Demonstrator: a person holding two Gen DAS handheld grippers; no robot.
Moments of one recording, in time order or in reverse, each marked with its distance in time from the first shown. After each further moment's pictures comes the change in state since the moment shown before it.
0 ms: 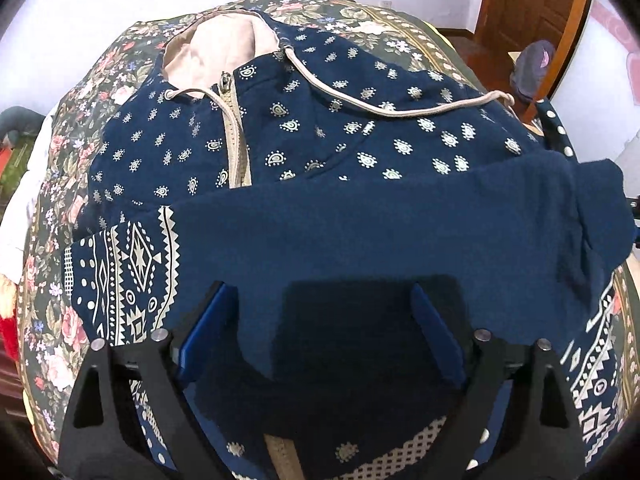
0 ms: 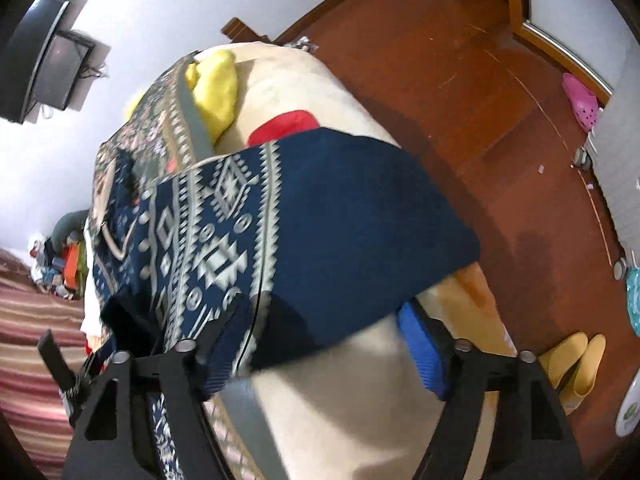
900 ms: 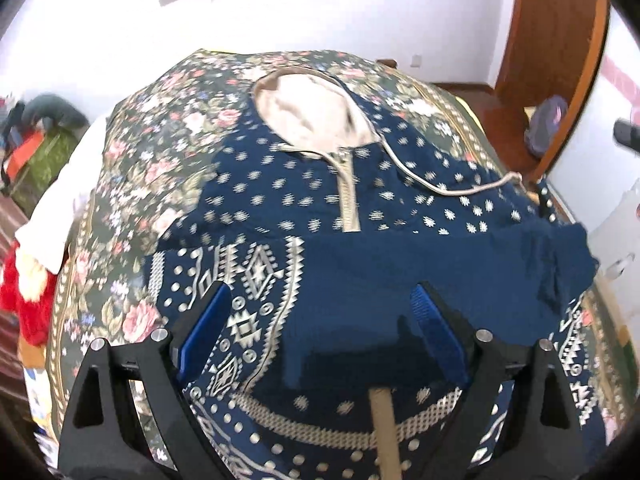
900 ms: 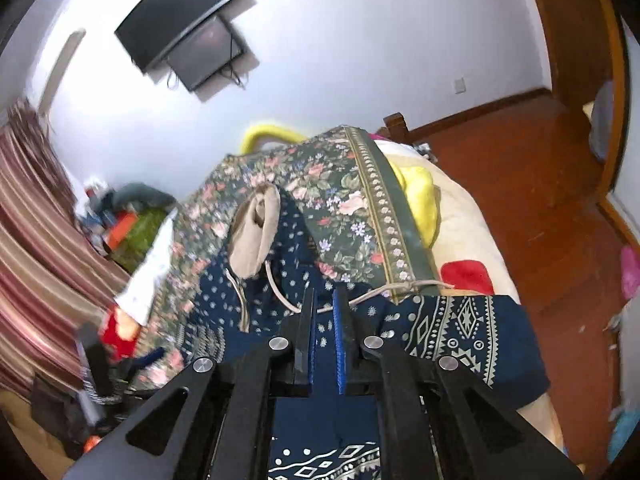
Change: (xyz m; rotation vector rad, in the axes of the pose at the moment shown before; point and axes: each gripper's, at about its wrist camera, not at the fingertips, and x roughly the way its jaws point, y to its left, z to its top) left arm -0.088 0.074 -0.014 -0.122 -0.162 0.027; right arm -0.097 0.209 -0.016 -0.428 -0.318 0.135
